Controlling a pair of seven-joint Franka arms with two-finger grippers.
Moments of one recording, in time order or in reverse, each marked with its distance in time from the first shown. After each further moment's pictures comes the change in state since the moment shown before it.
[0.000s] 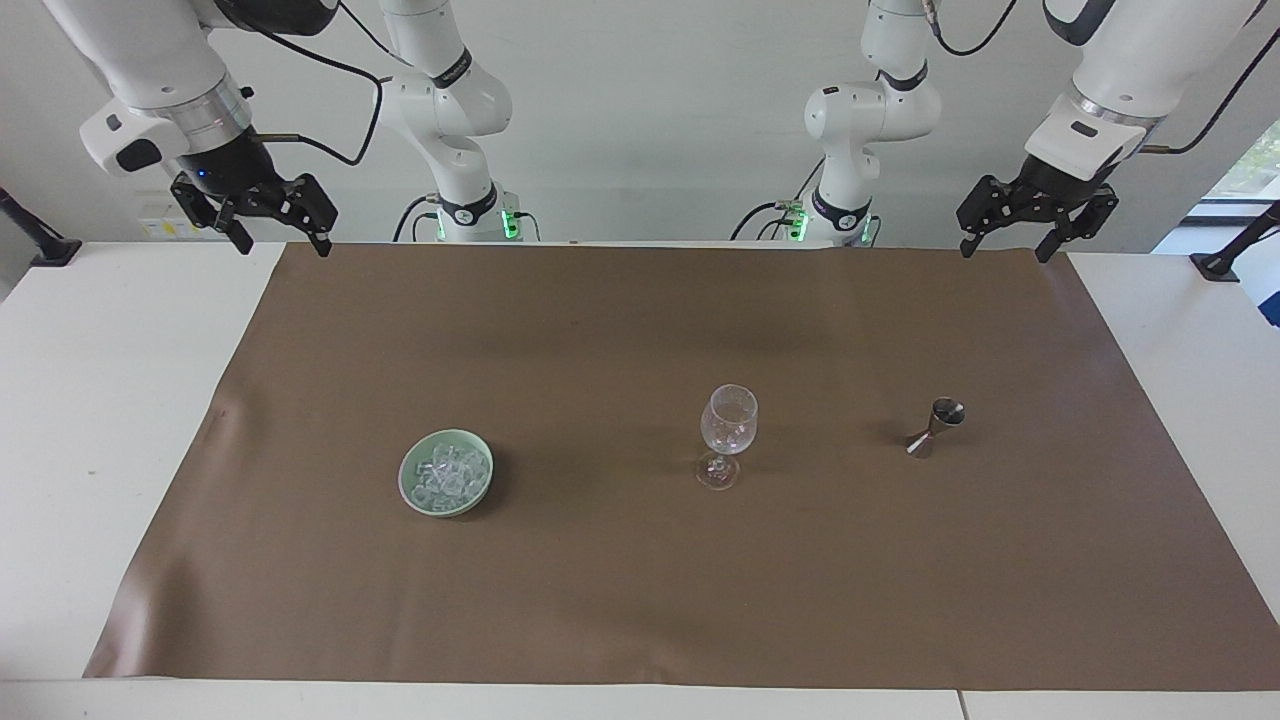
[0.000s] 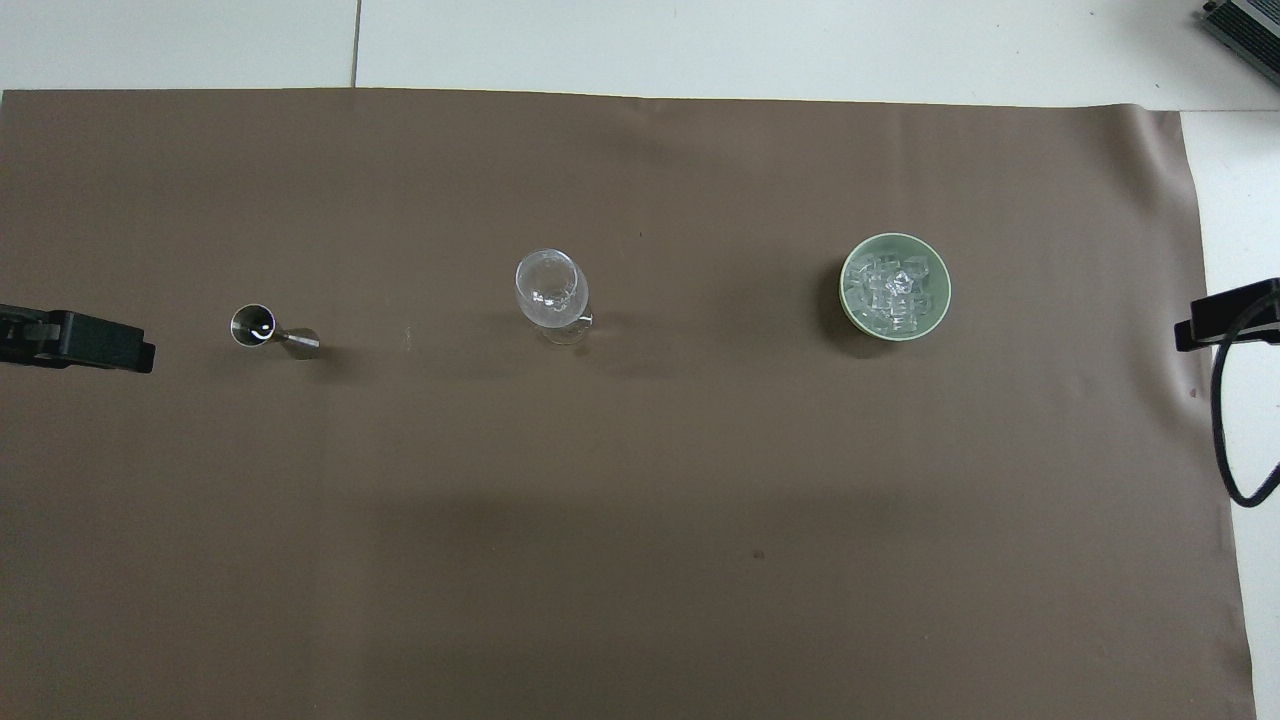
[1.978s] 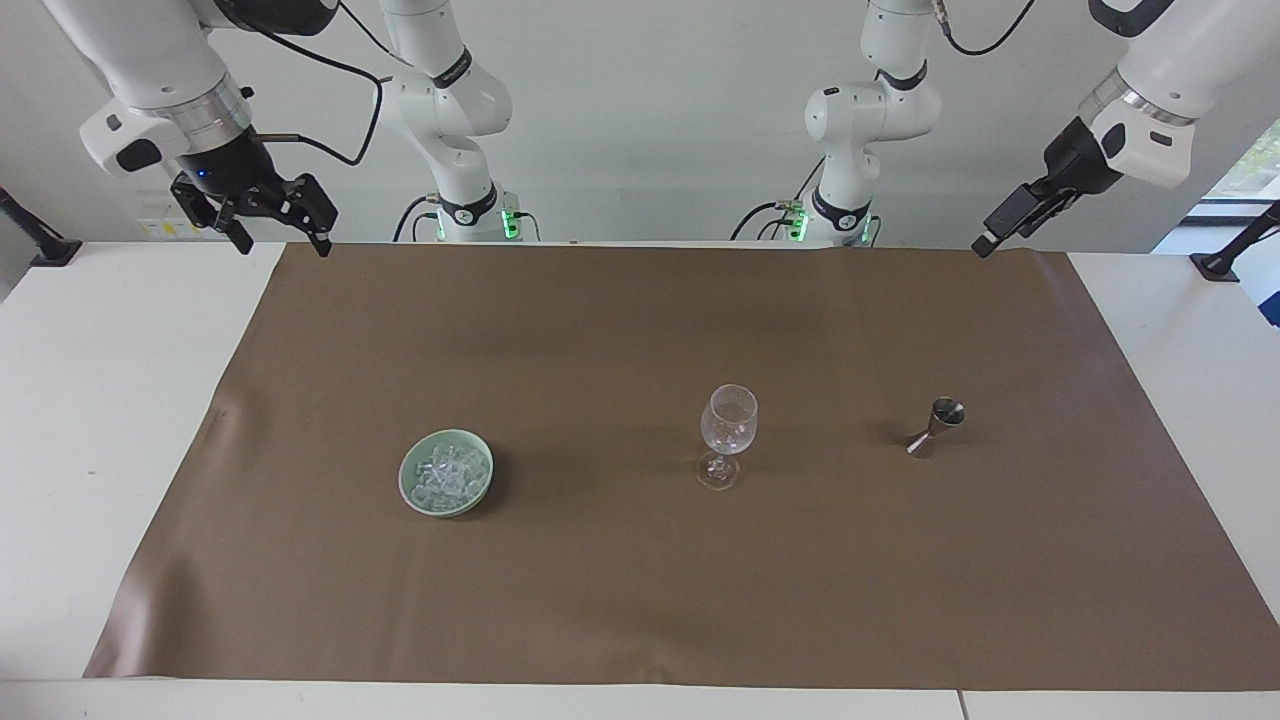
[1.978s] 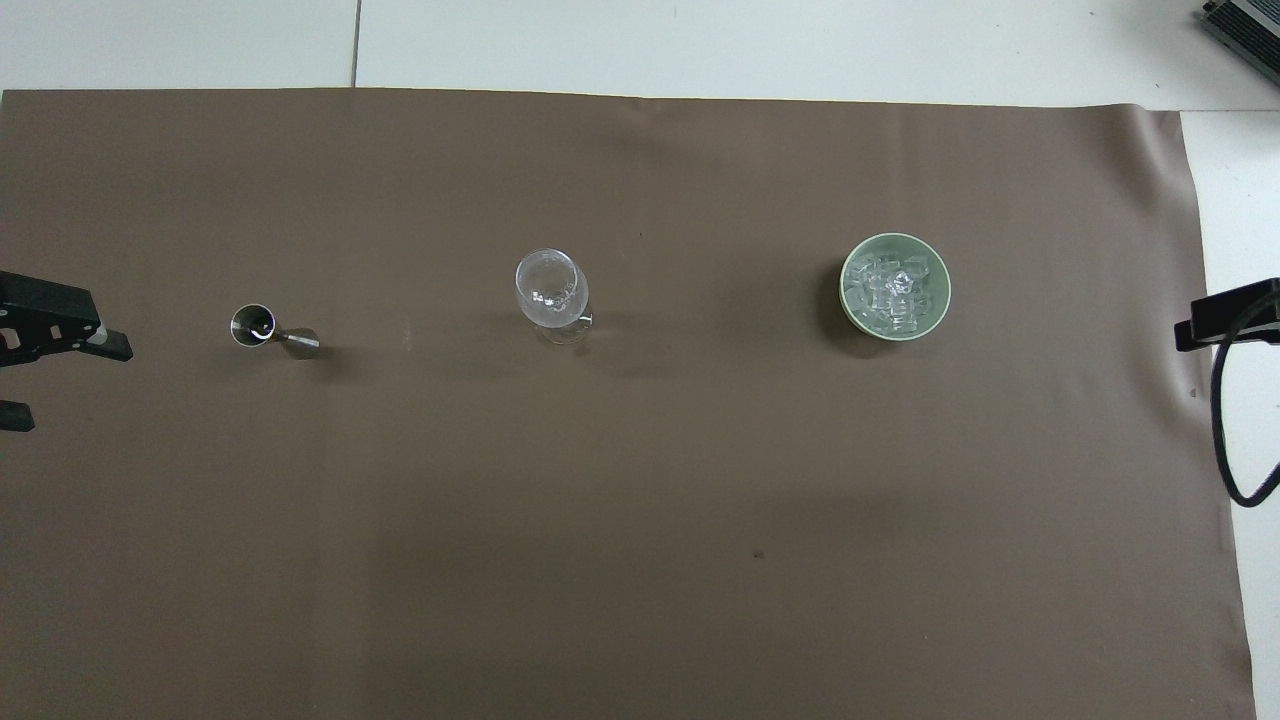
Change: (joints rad) left arm 0.044 -0.010 0.079 -0.019 -0.195 -0.075 -0.533; right arm 0.000 0.000 0.000 0.000 0.000 0.000 0.000
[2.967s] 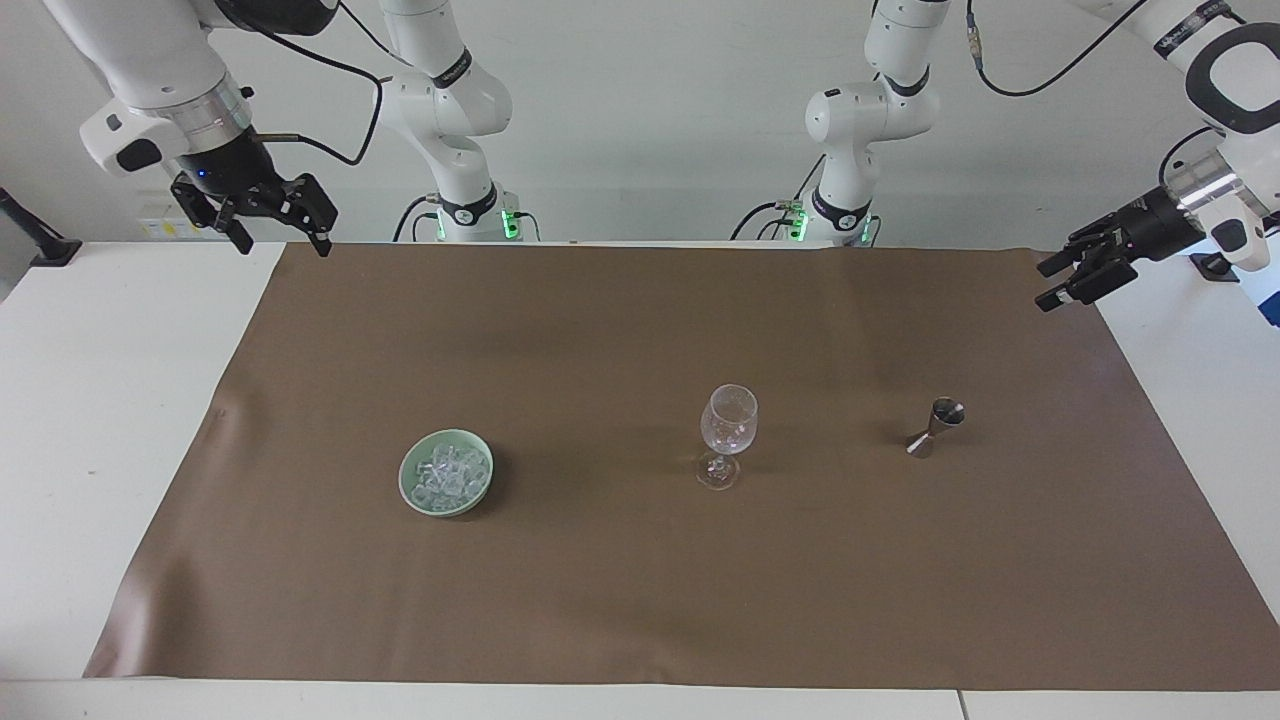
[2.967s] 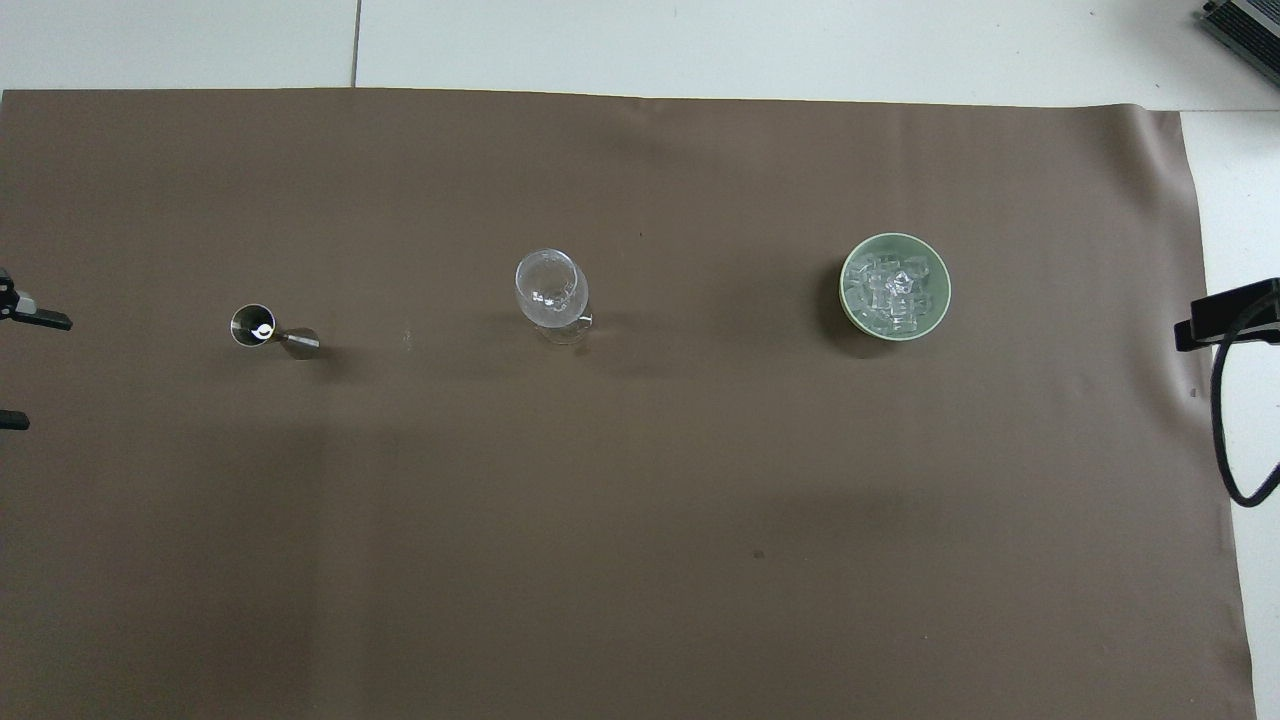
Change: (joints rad) left arm 0.059 0.163 0.229 -0.043 -0.274 0.004 -0.183; right arm 0.000 0.000 0.000 0.000 0.000 0.000 0.000
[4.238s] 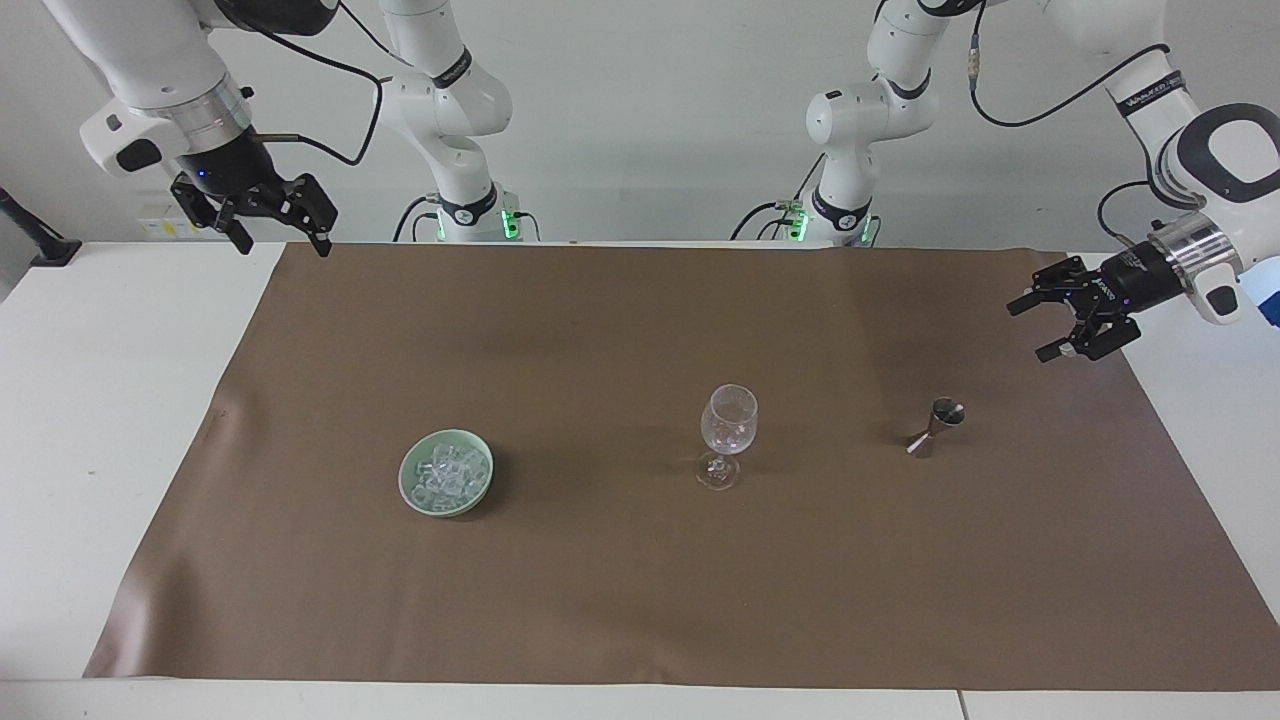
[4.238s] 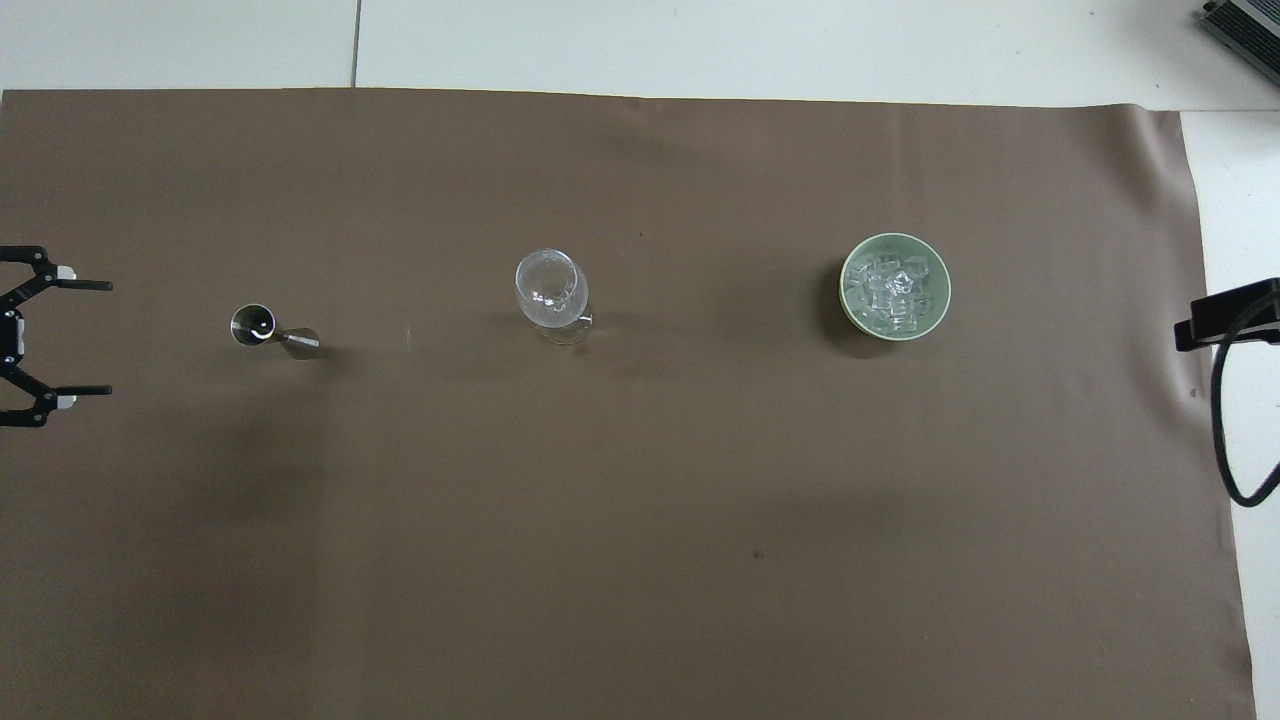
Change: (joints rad) left arm 0.063 0.062 0.004 -0.145 -0.322 0.123 -0.172; right arm 0.000 0.000 0.000 0.000 0.000 0.000 0.000
